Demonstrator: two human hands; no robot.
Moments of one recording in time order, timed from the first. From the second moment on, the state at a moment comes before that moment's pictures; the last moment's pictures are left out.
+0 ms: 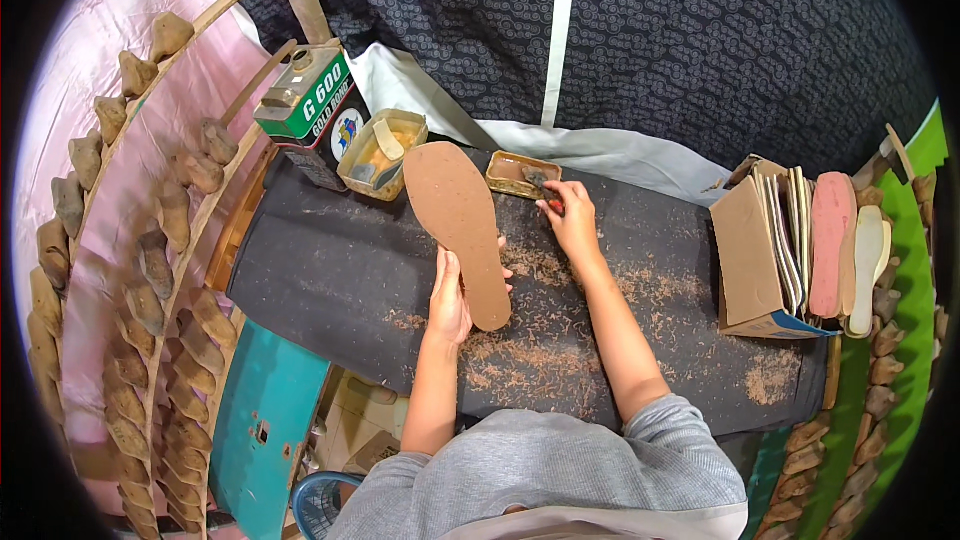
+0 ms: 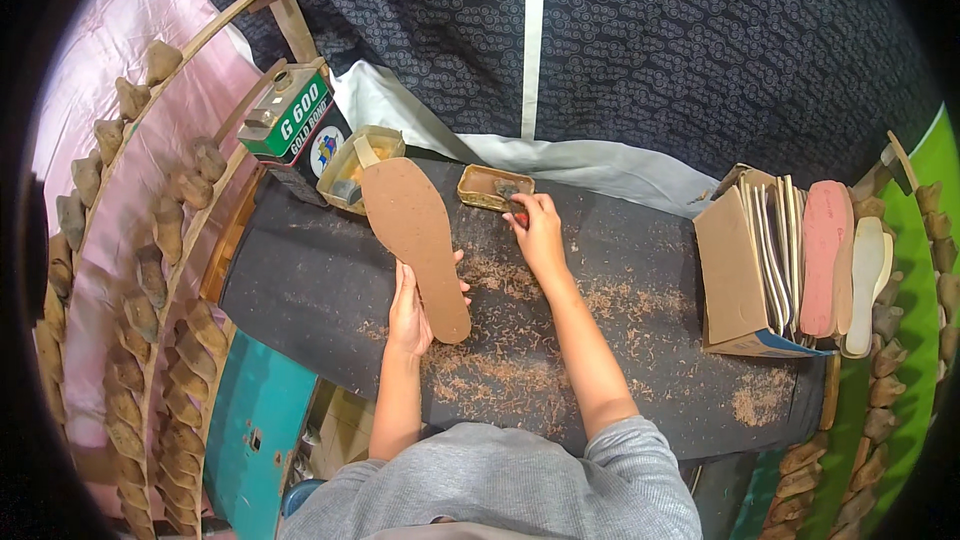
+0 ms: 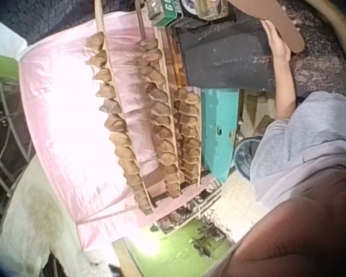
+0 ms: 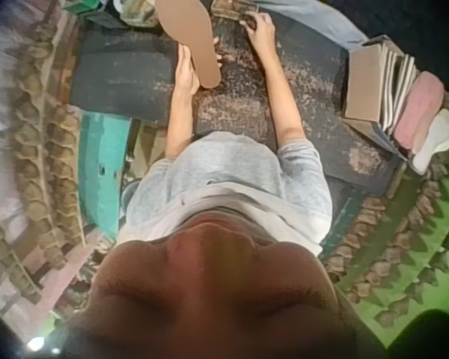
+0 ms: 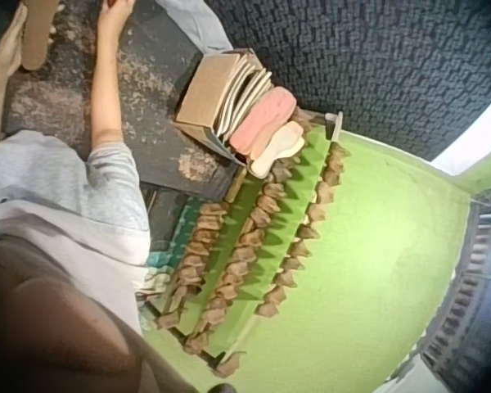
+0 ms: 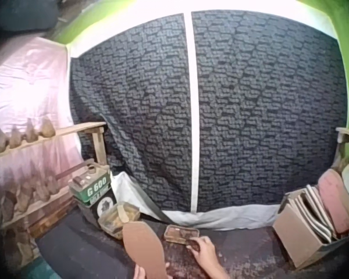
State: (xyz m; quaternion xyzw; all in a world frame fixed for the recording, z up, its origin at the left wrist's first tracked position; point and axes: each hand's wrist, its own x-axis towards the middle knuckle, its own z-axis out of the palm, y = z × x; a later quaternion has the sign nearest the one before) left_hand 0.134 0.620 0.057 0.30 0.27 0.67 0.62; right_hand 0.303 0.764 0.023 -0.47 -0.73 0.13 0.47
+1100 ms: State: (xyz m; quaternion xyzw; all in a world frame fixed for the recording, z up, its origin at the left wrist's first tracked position) left_hand 0.140 0.624 0.063 0.39 0.35 0.60 0.60; right_hand 0.304 0.662 0.164 -0.19 -0.85 0.09 0.48
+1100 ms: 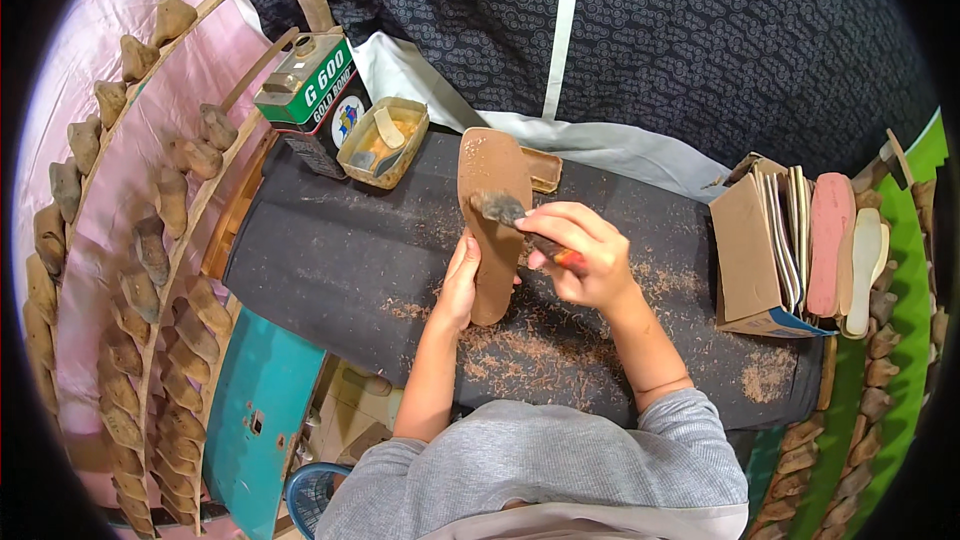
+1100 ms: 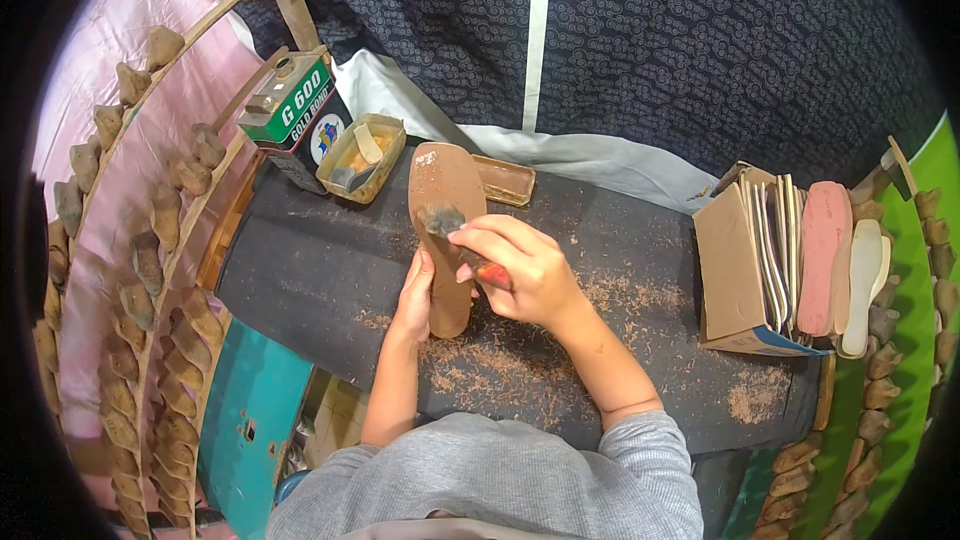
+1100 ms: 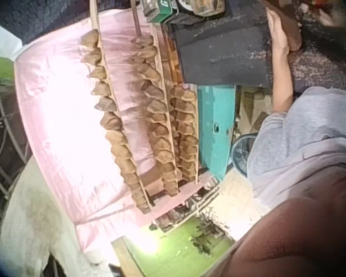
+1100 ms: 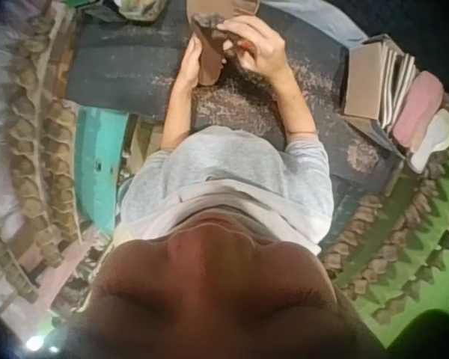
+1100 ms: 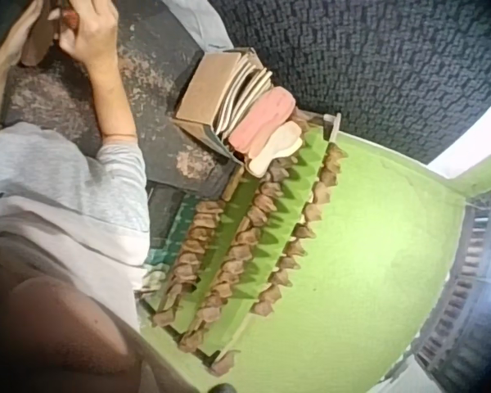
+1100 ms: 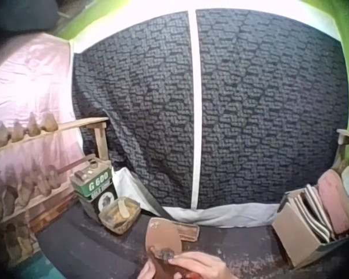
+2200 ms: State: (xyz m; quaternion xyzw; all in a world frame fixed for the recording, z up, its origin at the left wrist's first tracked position) left_hand 0.154 0.619 0.078 0.40 0.34 0.58 0.62; right_hand 0.314 0.643 0.171 -0.18 -0.85 0.01 0.49
